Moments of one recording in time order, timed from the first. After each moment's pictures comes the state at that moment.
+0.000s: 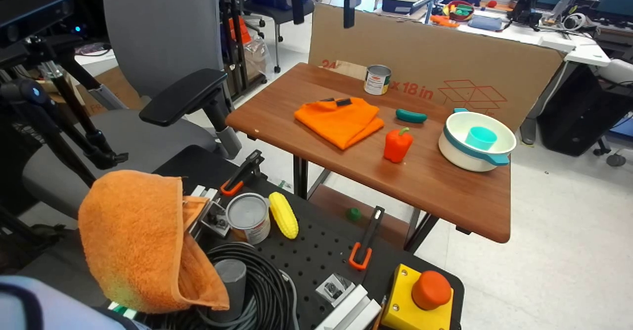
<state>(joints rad) 0.01 -0.10 0.20 -2.29 -0.16 2.09 0.34</state>
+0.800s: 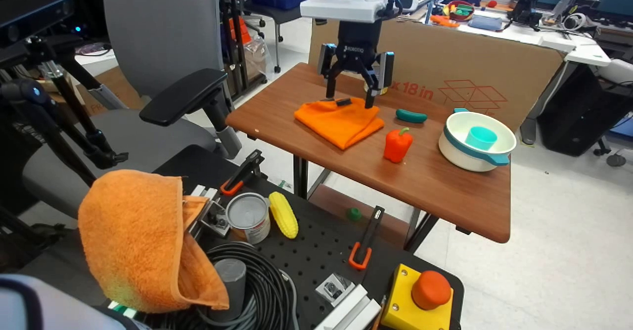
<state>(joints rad) 0.03 0.41 0.06 -2.02 -0.16 2.10 0.35</state>
